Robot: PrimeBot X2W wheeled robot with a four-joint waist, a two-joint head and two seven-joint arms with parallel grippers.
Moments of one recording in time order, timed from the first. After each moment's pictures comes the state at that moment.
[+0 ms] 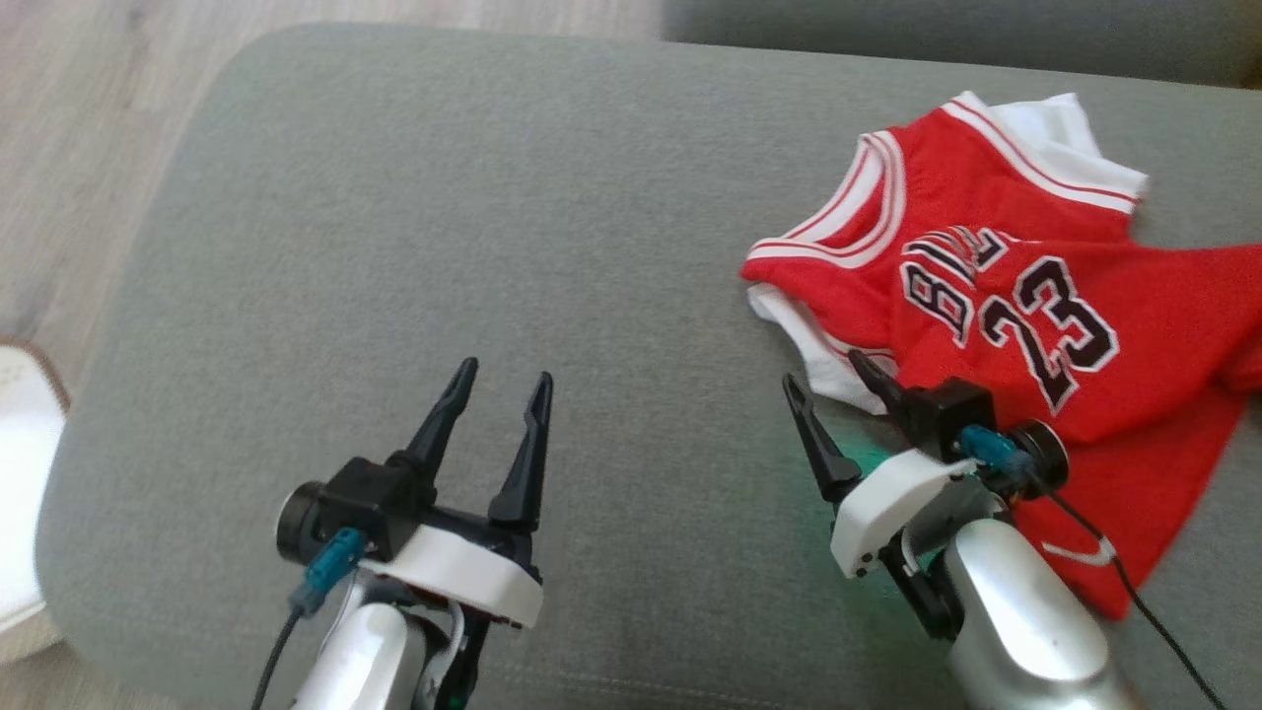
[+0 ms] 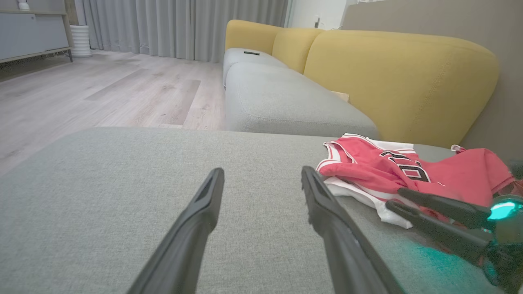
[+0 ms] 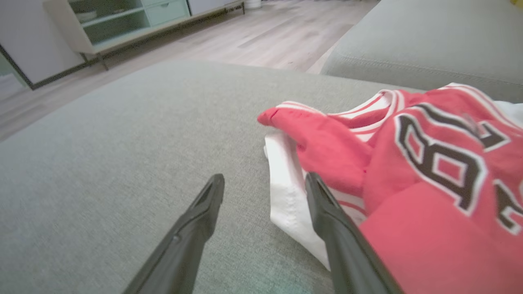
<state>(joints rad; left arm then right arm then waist) -0.11 0.05 -0.36 0.16 -0.22 -0.03 -0.26 -0.30 -0.05 0.29 0.51 0.10 0.13 -0.09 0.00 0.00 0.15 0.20</state>
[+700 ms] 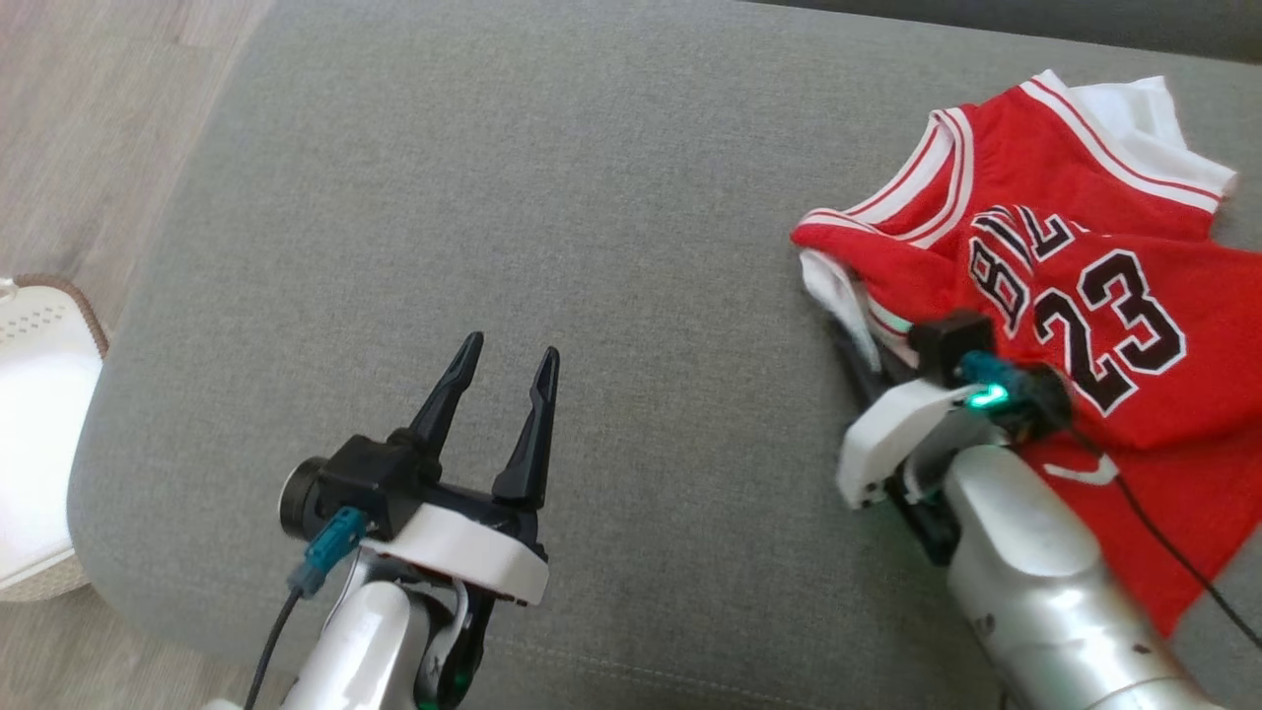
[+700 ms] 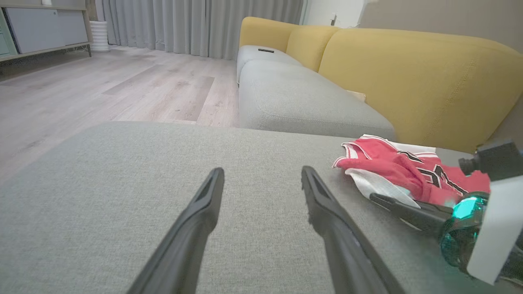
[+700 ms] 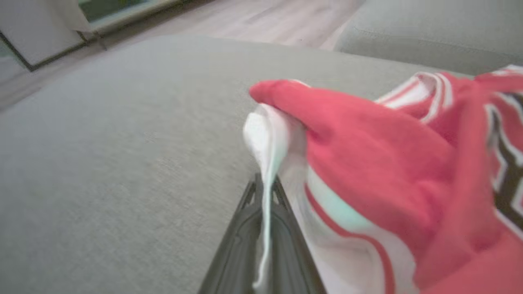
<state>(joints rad) -0.15 0.05 -0.38 0.16 -0.23 -0.02 -0.26 -0.57 -0.07 0.33 0.90 0.15 0.13 -0.13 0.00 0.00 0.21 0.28</state>
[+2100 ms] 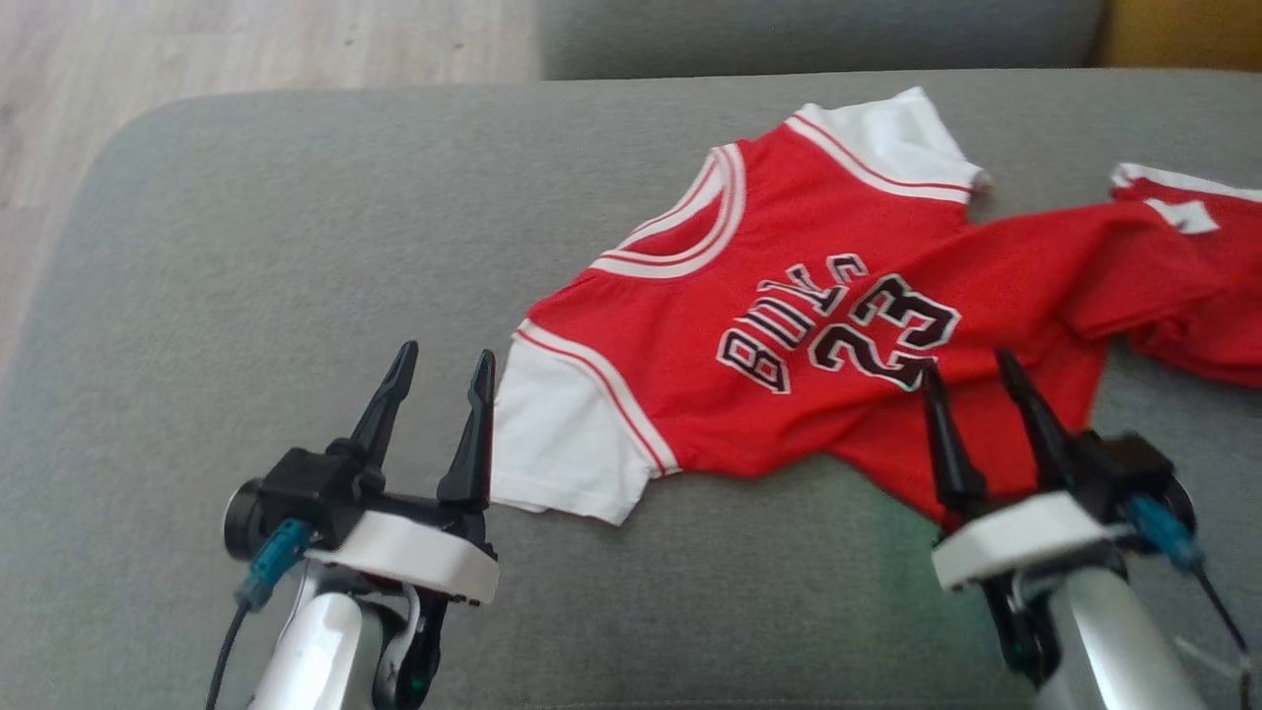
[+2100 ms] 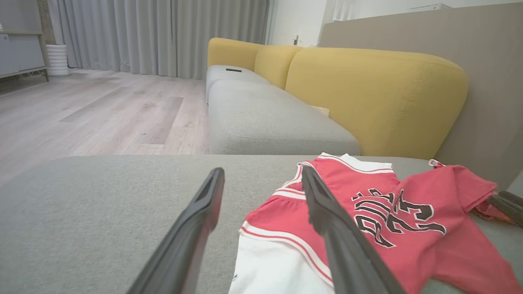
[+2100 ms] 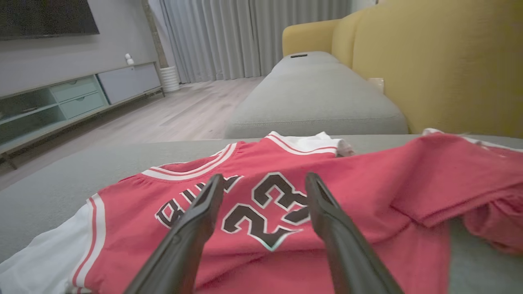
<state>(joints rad) -0.11 0.05 -0.27 0.15 -0.20 -0.03 -0.26 -0.19 -0.10 0.13 0.42 0.18 0.13 -0.25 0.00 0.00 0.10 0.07</state>
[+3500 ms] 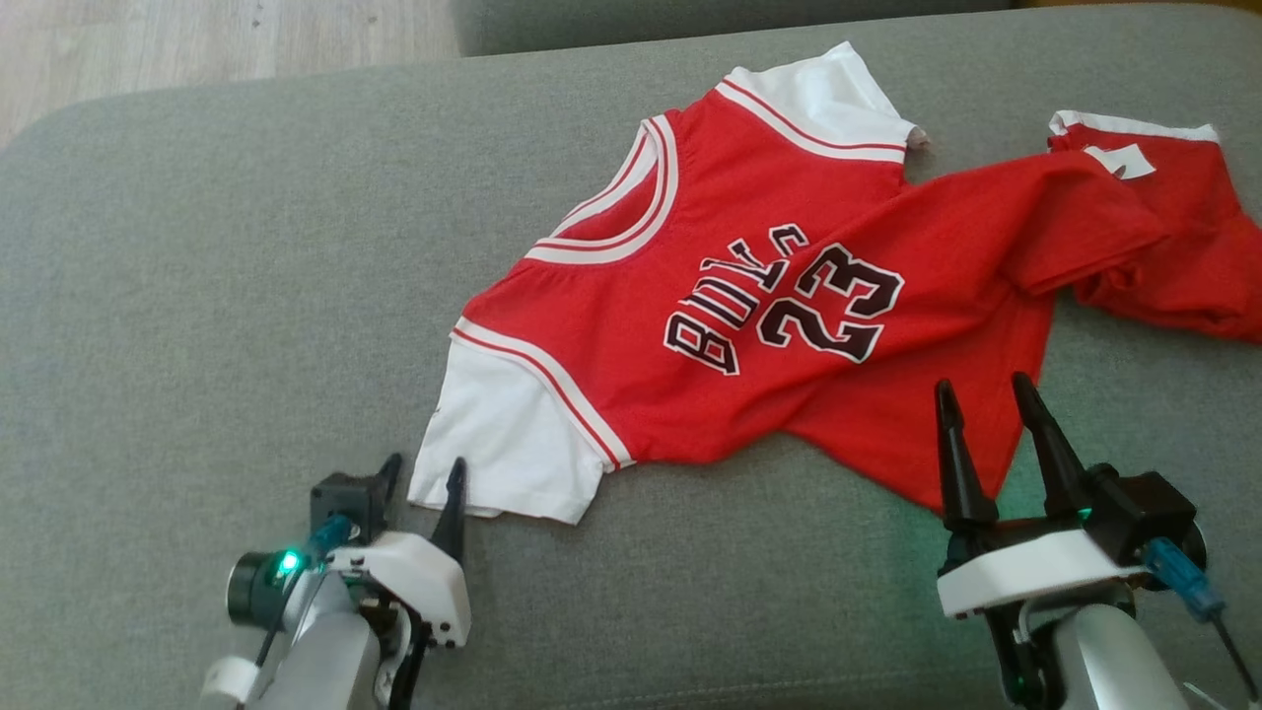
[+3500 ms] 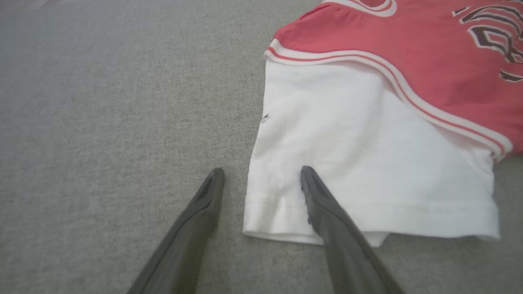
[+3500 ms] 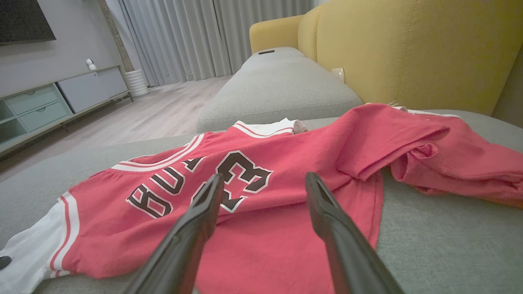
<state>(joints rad) -0.27 0.05 -0.28 0.76 -0.16 0.00 -0.26 -0.07 -0.05 0.06 0.27 0.15 0.13 -0.25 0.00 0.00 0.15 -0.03</state>
